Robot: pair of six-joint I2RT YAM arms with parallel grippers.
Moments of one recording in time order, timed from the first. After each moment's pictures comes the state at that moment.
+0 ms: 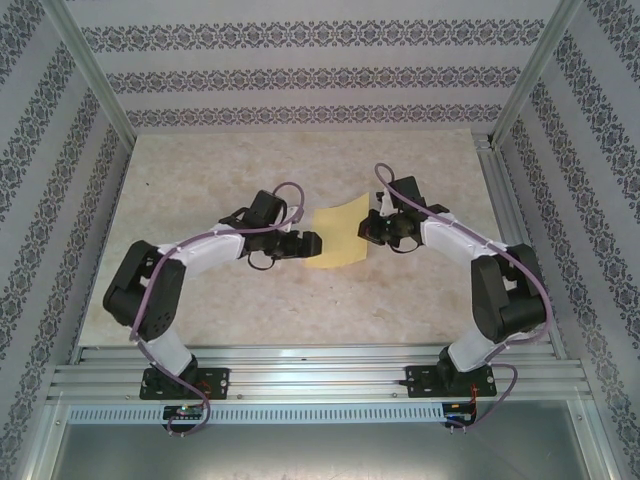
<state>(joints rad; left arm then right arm) -0.51 1.66 1.02 -0.29 0.51 -0.53 0.31 1.60 1.01 -0.40 -0.44 0.55</state>
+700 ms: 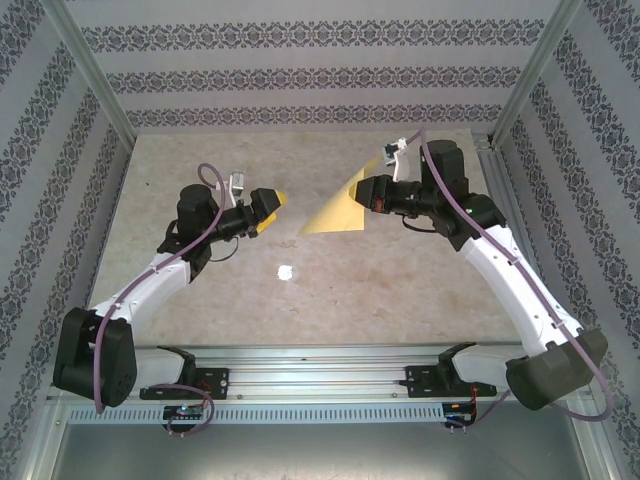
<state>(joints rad) -0.27 1.27 0.75 0.30 0.78 -1.10 0.39 1.24 1.30 -0.55 -0.65 0.57</state>
